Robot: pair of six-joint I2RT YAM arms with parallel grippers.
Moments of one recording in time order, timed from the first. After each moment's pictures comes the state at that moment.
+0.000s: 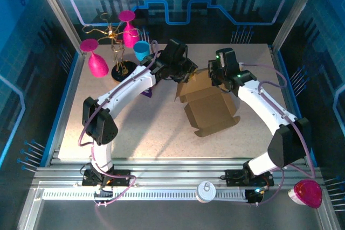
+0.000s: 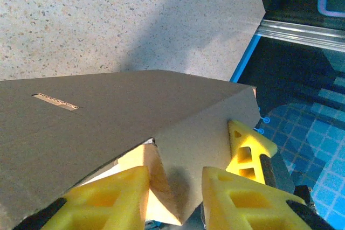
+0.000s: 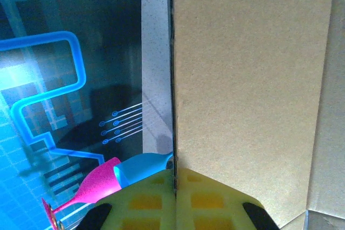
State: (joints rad) left arm -0.64 1.90 1.89 -0.74 0.18 -1.50; right arm 0.38 1.49 1.29 -0.47 0.10 1.74
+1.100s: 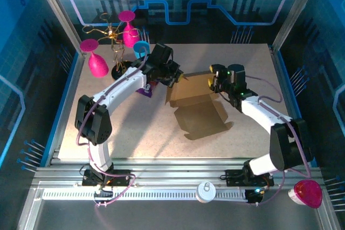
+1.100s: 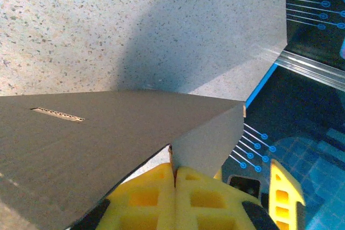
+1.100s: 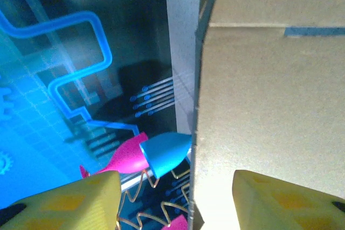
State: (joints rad) left arm -0.51 1.85 1.66 -0.62 0.28 -1.54; right arm 0.26 1.46 0.87 0.19 -0.17 1.76
